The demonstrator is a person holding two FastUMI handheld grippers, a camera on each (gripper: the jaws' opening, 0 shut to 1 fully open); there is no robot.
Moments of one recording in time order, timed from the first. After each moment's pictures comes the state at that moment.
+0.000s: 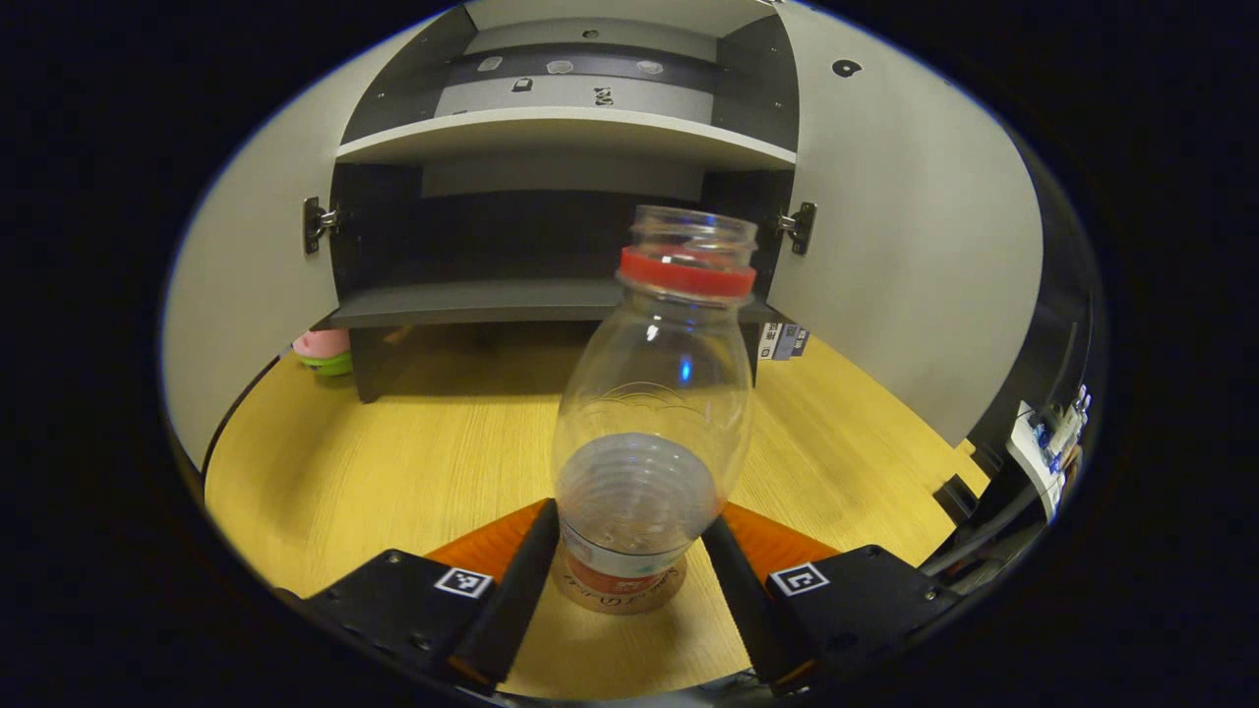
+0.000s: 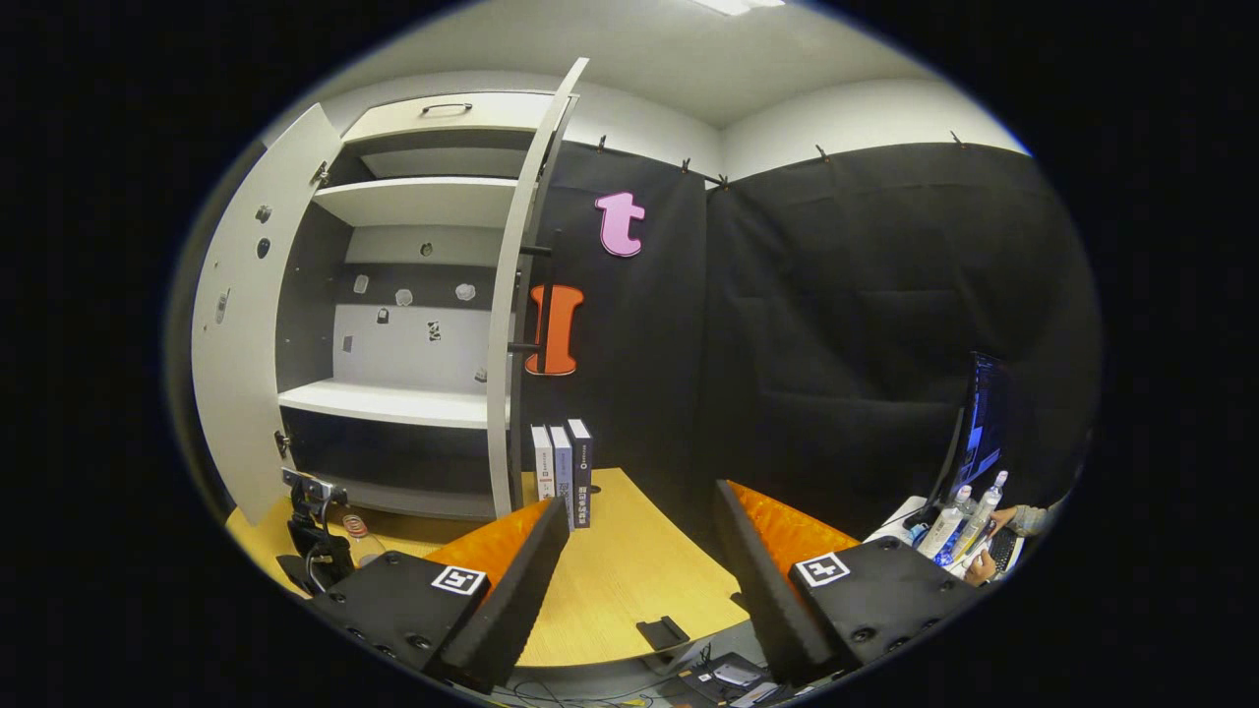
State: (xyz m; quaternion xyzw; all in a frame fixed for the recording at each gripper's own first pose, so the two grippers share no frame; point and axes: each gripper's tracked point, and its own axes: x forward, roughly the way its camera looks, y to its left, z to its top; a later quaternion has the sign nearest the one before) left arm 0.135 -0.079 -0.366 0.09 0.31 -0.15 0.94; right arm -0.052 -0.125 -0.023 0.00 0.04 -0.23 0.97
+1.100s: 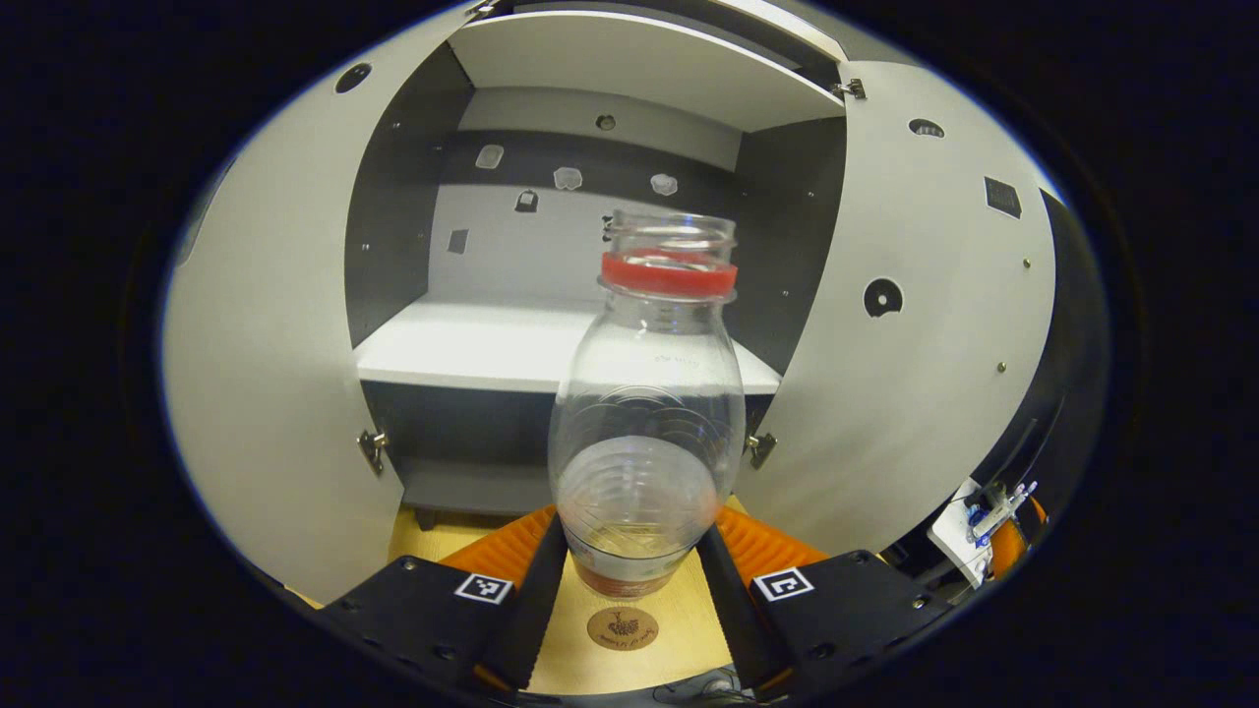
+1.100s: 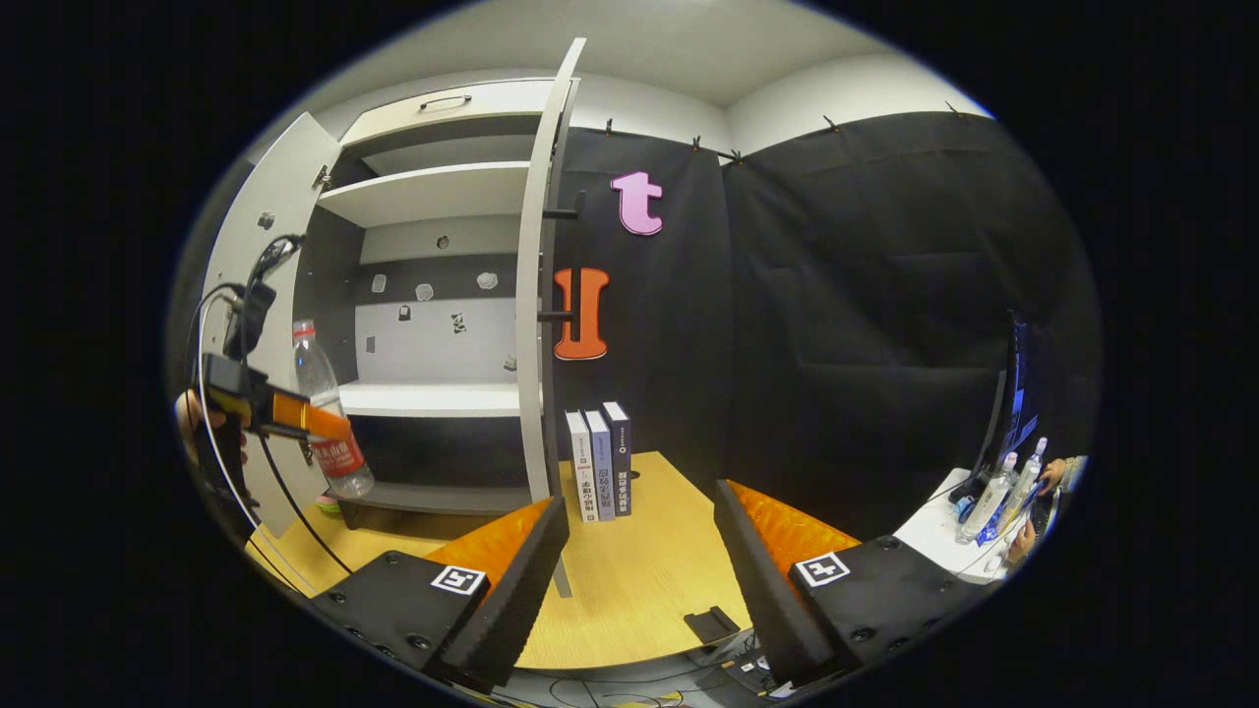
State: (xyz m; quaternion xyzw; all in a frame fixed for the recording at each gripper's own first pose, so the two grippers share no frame) left arm 0.208 -0.095 -0.093 0.05 0.25 -0.19 0.95; right arm -0.022 -0.104 -0.054 0.04 0.06 -0.19 0.98
